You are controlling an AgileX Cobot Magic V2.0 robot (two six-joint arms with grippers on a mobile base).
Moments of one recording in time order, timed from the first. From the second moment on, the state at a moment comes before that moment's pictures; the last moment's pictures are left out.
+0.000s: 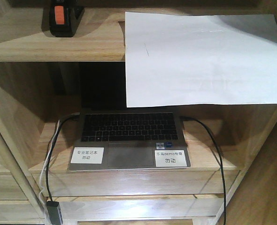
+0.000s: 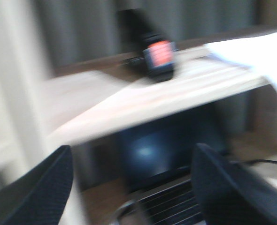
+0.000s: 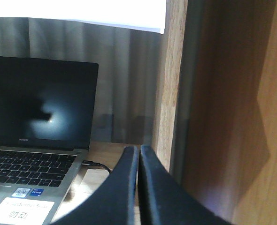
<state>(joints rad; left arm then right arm) -0.33 0.61 -0.76 -0.06 0.33 0.17 0.10 -0.01 0.03 -0.11 0.01 0.08</state>
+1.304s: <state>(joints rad) -0.40 1.76 -2.17 0.12 0.96 -0.14 0.10 -0.01 0.03 -0.11 0.01 0.08</state>
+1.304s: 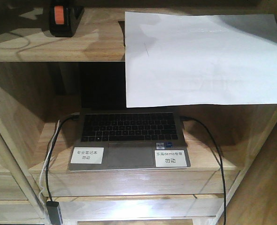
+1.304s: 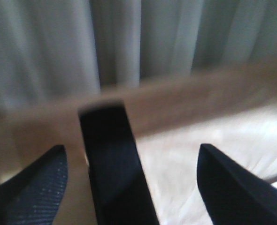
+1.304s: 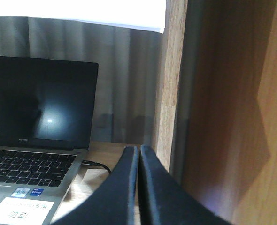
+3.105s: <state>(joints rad) -0.40 1.04 -1.52 0.06 0.91 -0.07 0.10 -0.01 0.03 -0.11 0.01 0.08</state>
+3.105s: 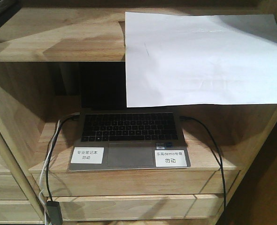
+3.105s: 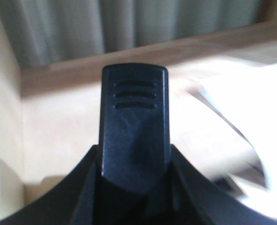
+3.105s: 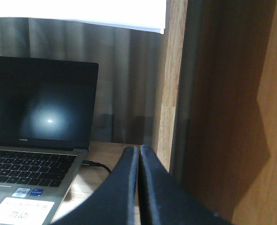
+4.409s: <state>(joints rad) -0.40 0.18 -0.63 -0.06 0.87 0.01 0.10 -0.01 0.03 -0.11 0.01 0.08</state>
